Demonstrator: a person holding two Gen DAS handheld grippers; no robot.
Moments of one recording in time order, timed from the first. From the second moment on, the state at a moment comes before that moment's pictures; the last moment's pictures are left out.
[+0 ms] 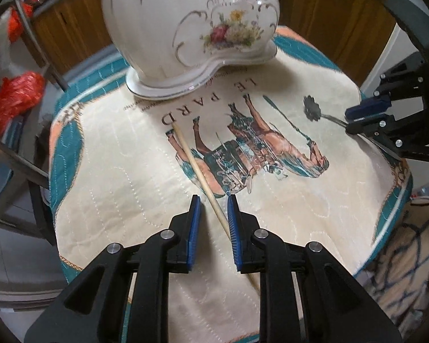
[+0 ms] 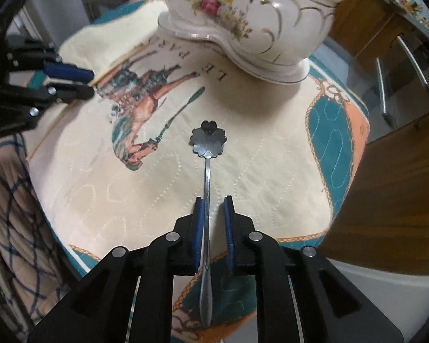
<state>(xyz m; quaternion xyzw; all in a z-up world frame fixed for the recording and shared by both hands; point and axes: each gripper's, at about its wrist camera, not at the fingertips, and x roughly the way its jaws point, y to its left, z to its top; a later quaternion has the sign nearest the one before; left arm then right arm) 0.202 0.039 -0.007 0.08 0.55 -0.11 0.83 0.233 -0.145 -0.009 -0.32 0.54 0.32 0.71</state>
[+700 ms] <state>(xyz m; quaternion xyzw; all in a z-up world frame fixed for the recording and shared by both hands) 0.223 0.101 0.005 -0.05 0.52 -0.14 0.84 0.220 -0.143 0.007 -0.33 0.49 0.35 0.72</state>
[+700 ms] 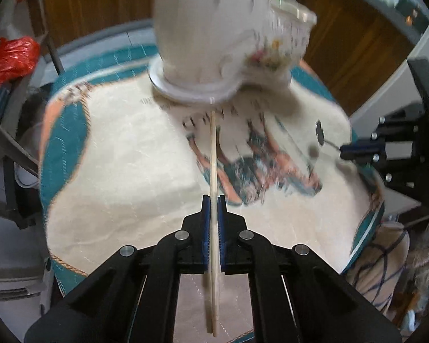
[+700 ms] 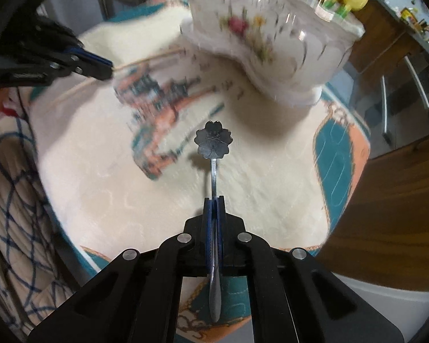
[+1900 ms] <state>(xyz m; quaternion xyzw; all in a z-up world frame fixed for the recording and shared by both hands) 0.203 0.078 0.121 -0.12 0.09 -0.12 0.98 0.251 -0.200 0.108 0.05 0.22 0.45 0.87</state>
